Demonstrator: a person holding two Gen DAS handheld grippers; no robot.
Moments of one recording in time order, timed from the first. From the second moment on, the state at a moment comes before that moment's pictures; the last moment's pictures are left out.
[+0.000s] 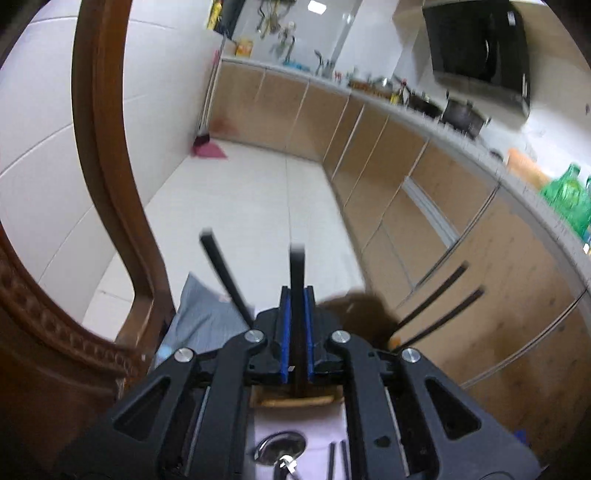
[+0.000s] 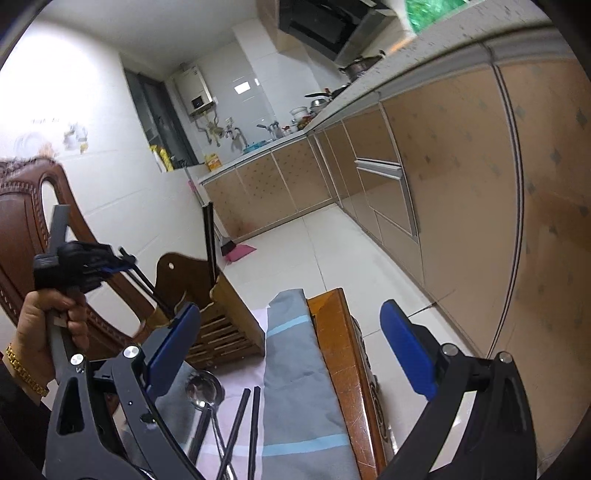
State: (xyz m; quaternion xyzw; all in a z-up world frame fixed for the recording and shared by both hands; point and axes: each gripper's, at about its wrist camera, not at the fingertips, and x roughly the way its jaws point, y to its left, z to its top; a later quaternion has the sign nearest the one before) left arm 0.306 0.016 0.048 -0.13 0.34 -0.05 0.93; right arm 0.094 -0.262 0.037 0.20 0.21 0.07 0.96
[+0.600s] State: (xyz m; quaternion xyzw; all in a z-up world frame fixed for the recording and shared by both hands) left arm 0.078 -0.007 0.008 -0.01 0.30 -0.04 0.95; right arm 0.082 -0.232 0.039 0.14 0.25 0.08 0.96
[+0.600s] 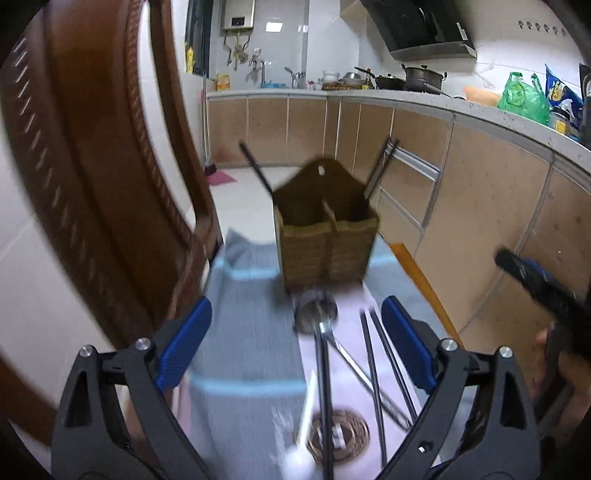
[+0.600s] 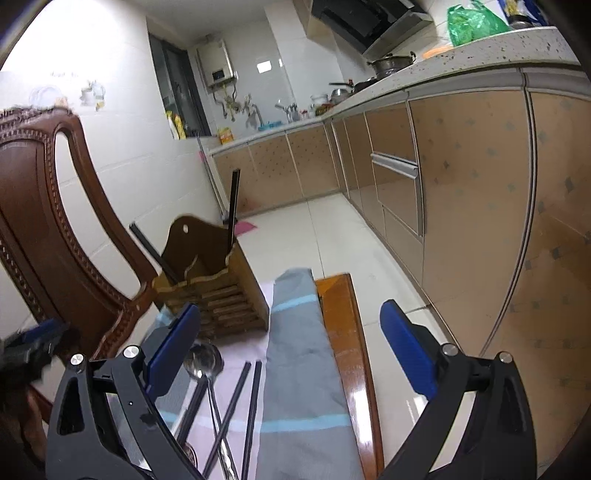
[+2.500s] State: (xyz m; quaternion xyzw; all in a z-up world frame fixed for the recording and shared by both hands) left arm 0.223 -0.050 -0.119 0.06 0.51 -0.06 0.86; right arm 0.190 -0.101 -0.092 -0.07 0.47 0.11 0.87
